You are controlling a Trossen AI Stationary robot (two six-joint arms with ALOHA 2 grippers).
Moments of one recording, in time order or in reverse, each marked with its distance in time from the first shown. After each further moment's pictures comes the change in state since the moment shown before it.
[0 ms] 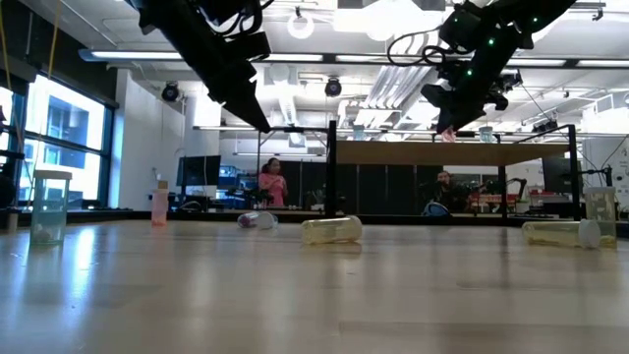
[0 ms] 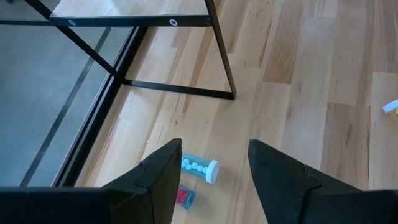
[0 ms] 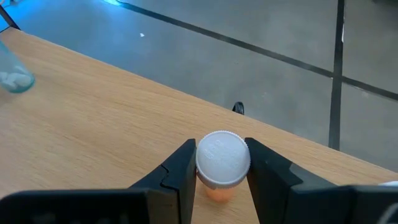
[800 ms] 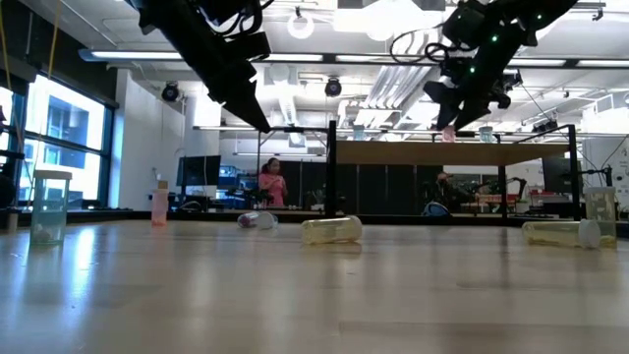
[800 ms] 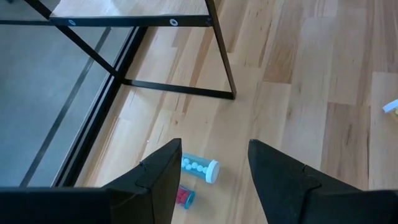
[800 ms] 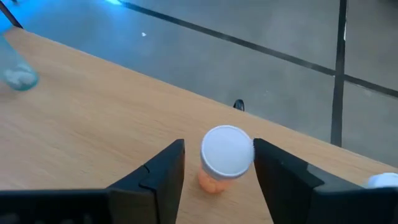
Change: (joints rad) left arm 0.000 0.000 0.000 0.000 0.000 0.000; right arm 0.000 -0.031 -0.004 -0.004 -0.003 0.002
